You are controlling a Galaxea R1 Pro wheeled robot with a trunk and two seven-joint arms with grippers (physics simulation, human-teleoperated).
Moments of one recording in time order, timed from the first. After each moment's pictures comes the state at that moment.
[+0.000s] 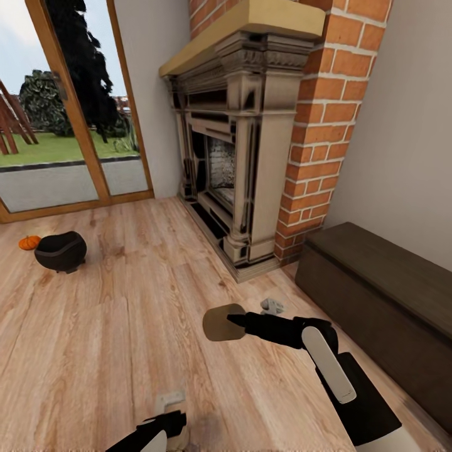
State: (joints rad) left arm -0.47 0.01 -0.80 -0.43 0.99 0.09 0.35; right arm -0.47 -0.05 0.29 -1.43 -0.92 0.89 -0.06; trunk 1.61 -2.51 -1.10
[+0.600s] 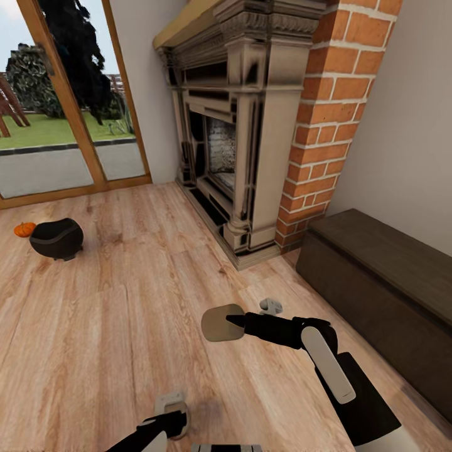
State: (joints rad) left arm -0.47 0.01 -0.81 -0.43 0.99 0.09 0.35; right arm -0.47 -0.05 0.29 -1.43 -0.92 0.90 -0.05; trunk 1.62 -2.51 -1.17
